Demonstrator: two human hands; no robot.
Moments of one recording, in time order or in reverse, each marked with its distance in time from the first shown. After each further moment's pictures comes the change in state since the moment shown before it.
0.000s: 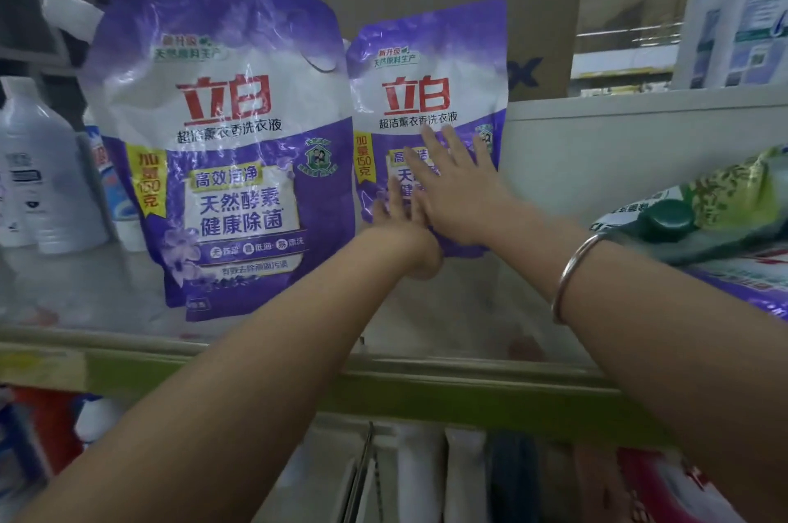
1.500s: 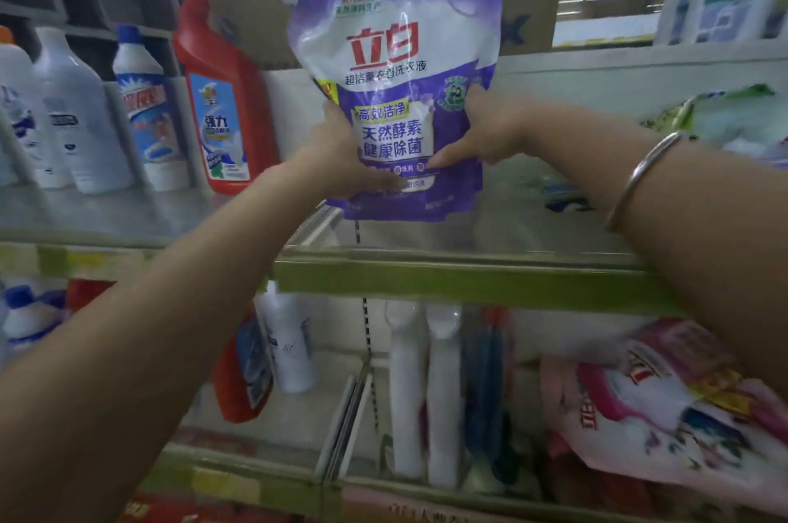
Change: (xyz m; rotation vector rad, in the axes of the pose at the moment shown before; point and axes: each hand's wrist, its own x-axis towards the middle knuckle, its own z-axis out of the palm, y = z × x) left_hand -0.077 -0.064 -0.024 -0.513 0.415 0.108; right_hand -0.056 0.012 -0.073 0.657 -0.243 0.234
